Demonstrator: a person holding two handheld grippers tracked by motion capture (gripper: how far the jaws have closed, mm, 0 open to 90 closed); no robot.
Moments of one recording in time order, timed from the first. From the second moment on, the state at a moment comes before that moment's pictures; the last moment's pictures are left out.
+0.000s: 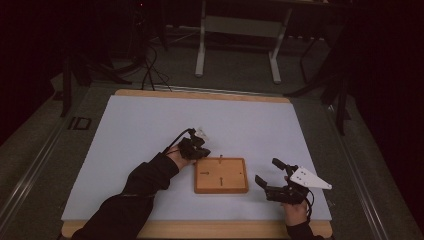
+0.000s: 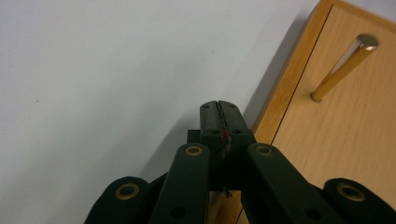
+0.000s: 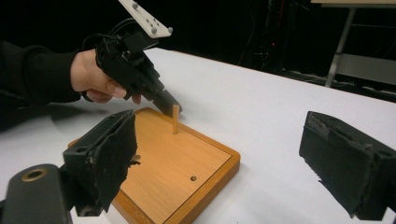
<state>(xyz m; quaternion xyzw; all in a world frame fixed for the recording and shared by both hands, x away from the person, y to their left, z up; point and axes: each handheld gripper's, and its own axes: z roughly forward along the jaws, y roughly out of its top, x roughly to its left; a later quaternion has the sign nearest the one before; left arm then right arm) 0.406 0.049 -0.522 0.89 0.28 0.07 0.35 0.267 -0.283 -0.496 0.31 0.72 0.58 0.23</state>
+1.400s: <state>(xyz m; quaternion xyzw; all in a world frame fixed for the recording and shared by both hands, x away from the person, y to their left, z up) 0.358 0.055 -0.492 0.88 0.24 0.01 0.41 0.275 -0.276 -0.501 0.30 0.74 0.57 0.21</state>
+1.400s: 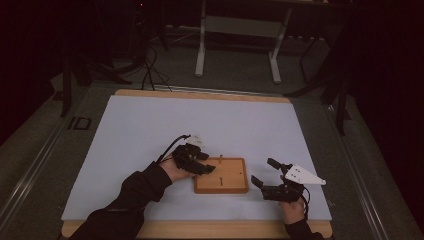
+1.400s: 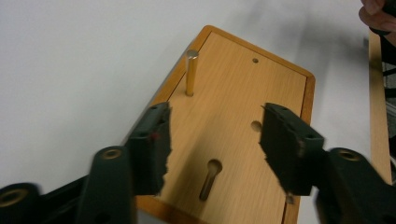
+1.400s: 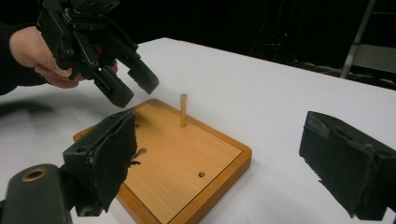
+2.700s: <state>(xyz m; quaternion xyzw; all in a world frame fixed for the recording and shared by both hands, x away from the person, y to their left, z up) 0.381 0.011 -0.499 0.90 0.22 0.05 0.38 0.263 -0.265 -0.501 0.23 0.81 0.51 0.17</state>
